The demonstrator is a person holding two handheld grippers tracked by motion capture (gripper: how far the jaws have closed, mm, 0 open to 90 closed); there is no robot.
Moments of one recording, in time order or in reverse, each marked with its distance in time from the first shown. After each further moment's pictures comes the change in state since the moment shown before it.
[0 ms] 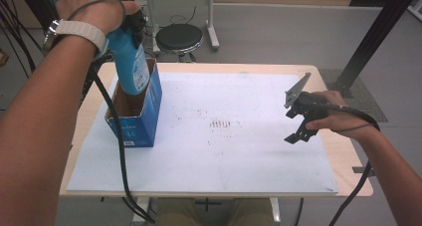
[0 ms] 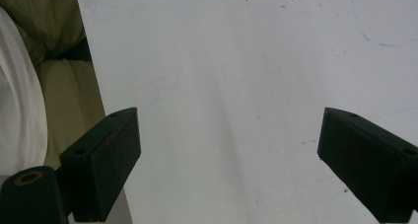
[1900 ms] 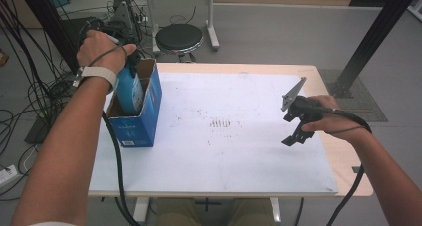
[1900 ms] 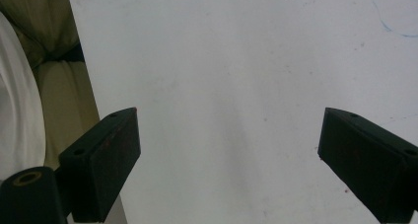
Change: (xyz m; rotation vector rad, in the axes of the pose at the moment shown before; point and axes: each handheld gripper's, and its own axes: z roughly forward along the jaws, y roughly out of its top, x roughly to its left) left arm 0.029 -0.001 0.117 0.023 -0.006 -0.100; right arm -0.006 -0.004 0.021 0.000 0.032 0.026
